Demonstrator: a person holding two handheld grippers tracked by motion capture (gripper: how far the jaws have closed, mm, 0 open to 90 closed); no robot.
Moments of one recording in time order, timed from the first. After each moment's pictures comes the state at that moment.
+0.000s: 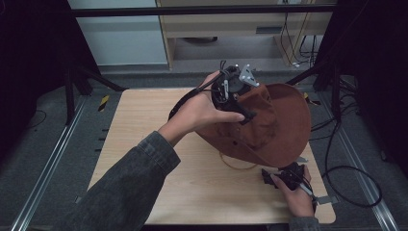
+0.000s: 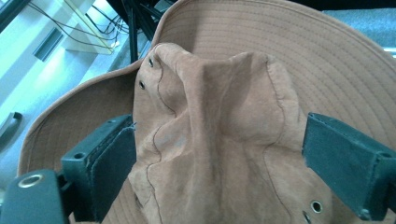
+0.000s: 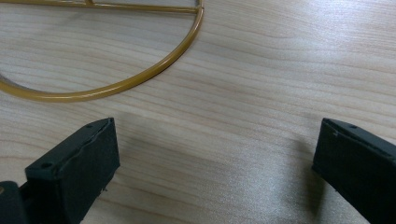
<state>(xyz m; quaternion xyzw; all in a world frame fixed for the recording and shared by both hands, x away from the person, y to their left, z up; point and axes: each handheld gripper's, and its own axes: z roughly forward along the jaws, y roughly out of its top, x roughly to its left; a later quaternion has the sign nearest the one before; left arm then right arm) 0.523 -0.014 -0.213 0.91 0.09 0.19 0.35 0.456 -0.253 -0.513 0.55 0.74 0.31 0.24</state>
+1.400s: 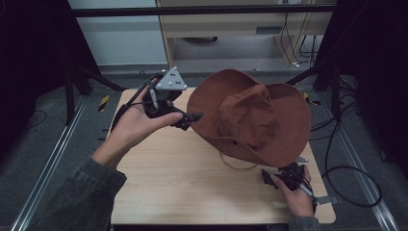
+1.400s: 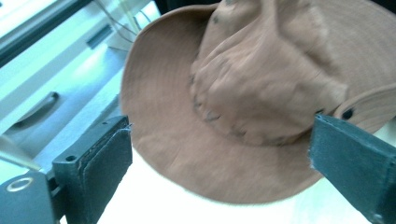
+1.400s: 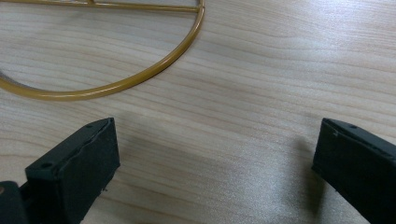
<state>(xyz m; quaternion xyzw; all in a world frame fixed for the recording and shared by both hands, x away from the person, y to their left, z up) 0.495 0.135 -0.221 0.86 0.18 0.24 0.40 0.455 -0.252 -0.513 0.55 0.74 0.31 0.24</state>
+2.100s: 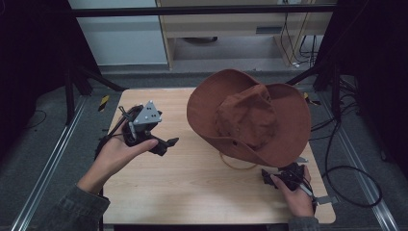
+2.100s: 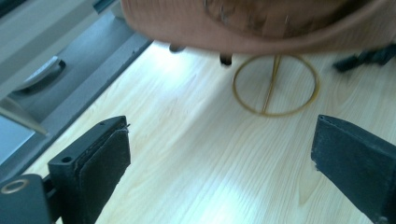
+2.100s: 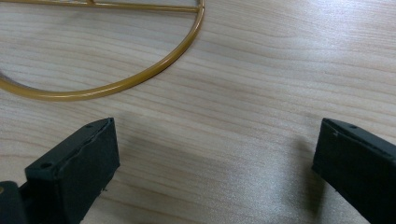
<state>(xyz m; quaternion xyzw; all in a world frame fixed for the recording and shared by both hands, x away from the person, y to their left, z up) 0.480 0.192 -0.303 0.87 0.21 0.24 0.37 0.456 -0.252 -0.513 0.55 0.74 0.32 0.24</state>
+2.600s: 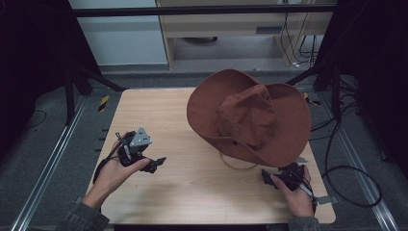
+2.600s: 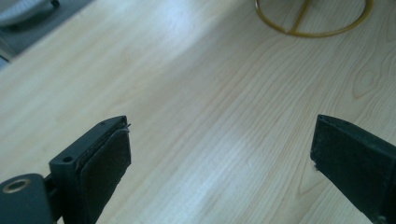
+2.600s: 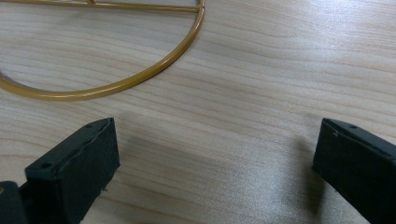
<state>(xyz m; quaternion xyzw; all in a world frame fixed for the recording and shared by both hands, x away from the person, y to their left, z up) 0.483 0.234 -0.404 0.88 0.28 0.20 0.33 0.456 -0.252 -0.513 0.55 0.74 0.32 0.24</state>
